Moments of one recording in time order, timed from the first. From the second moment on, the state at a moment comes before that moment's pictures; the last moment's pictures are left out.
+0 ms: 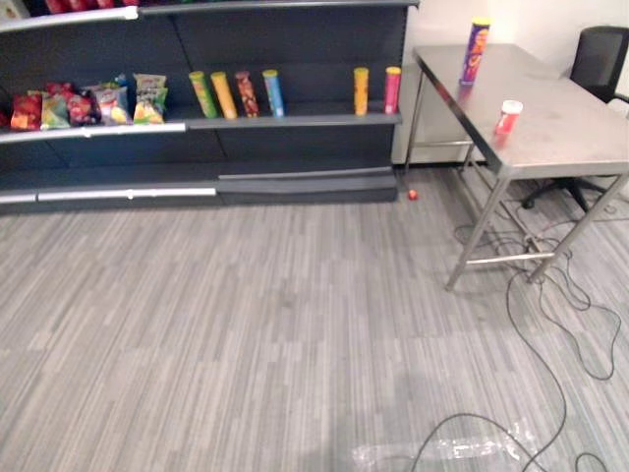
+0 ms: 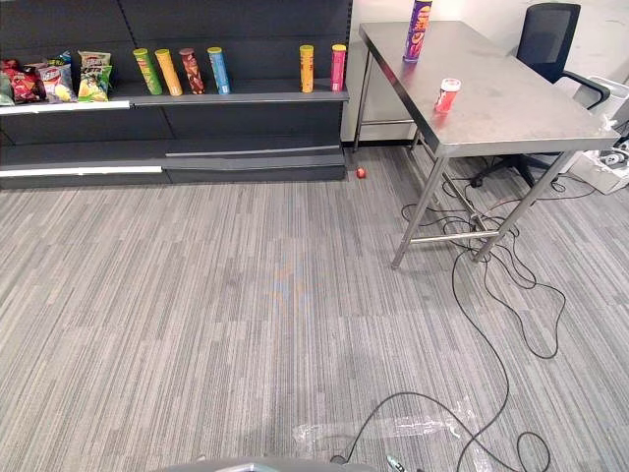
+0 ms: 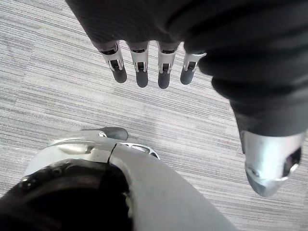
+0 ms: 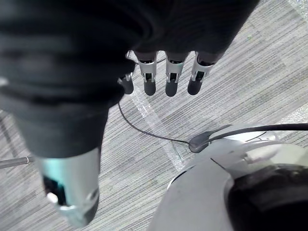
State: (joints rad) left arm 0.16 0.11 0.14 1.22 -0.15 -0.08 -0.04; right arm 0.15 -0.08 -0.39 1.20 0.16 -0.07 0.07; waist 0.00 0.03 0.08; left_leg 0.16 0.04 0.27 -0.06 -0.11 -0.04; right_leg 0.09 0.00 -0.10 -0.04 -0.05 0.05
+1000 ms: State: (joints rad) left arm 0.15 0.11 0.12 1.23 -0.15 -0.08 -0.04; right arm 0.13 -0.07 -0.43 1.20 0.21 -0.07 0.08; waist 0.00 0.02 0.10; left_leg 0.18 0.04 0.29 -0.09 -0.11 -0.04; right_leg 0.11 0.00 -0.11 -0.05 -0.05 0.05
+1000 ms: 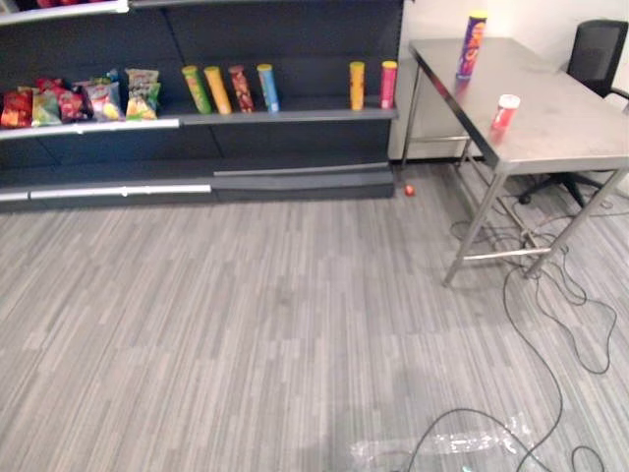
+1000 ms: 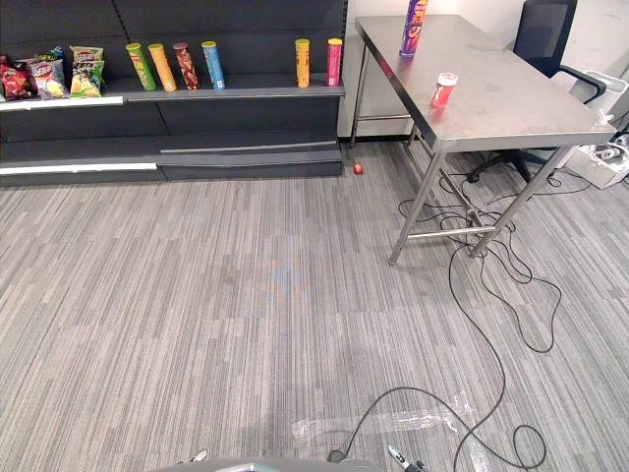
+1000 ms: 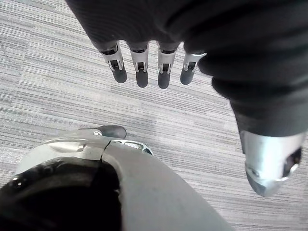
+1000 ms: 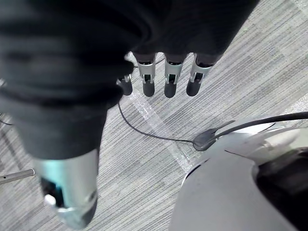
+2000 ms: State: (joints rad) left arm 0.13 0.14 0.09 1.21 -0.15 -0.08 -0.02; right arm 0.07 -0.06 -0.38 1.19 0.25 -0.11 0.07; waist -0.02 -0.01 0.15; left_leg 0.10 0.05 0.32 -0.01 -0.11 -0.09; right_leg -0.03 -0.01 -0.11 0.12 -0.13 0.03
